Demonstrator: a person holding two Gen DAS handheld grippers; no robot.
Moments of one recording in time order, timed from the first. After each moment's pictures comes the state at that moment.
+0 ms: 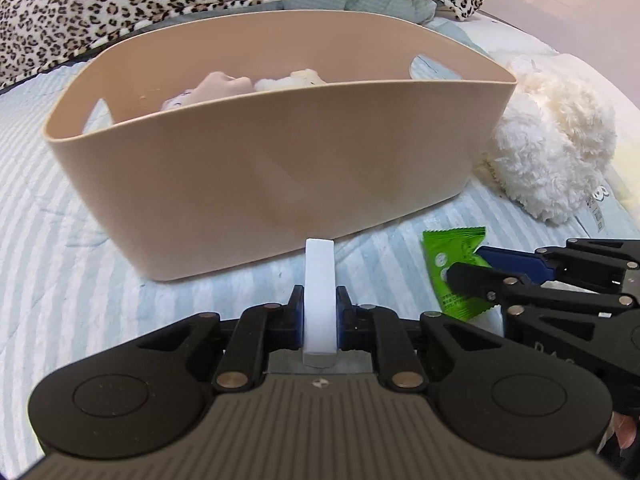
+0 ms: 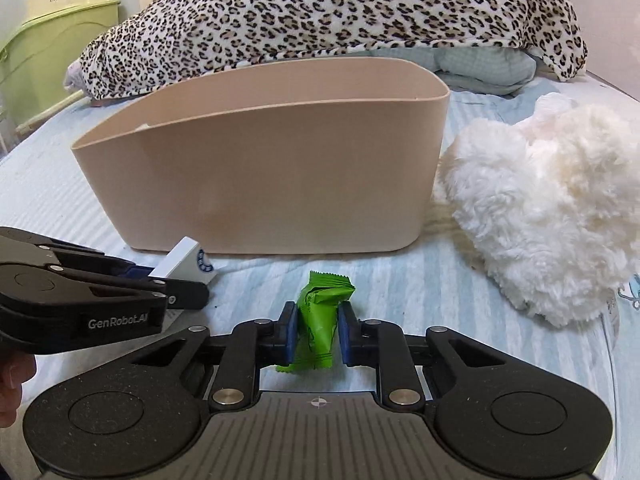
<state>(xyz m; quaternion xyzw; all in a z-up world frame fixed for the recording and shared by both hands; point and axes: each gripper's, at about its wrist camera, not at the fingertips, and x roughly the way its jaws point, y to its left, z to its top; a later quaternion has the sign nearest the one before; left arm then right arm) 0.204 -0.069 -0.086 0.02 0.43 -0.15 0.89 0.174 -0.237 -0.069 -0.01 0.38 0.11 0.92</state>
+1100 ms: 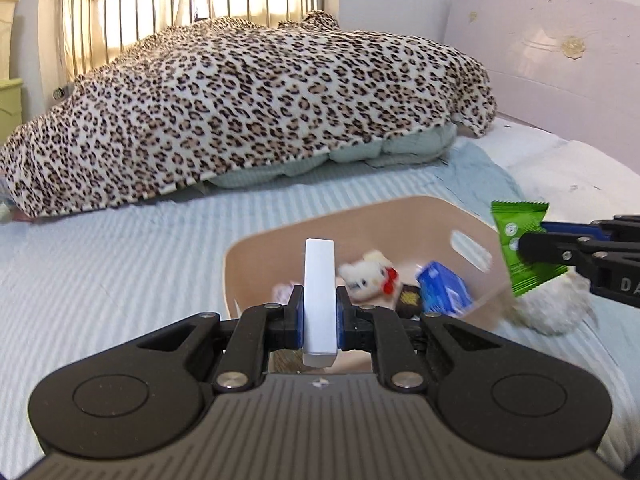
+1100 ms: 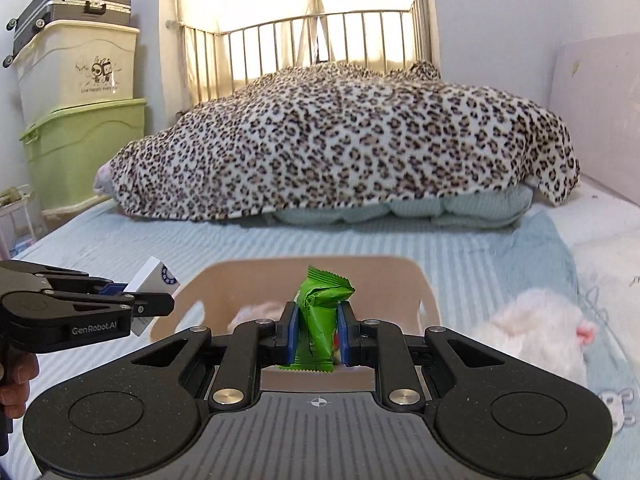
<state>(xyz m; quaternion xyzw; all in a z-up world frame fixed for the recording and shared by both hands) 0.208 -0.017 0.043 0.06 0.27 -0.11 0.95 0.176 -0.228 0.058 0.01 0.23 0.13 0.97</state>
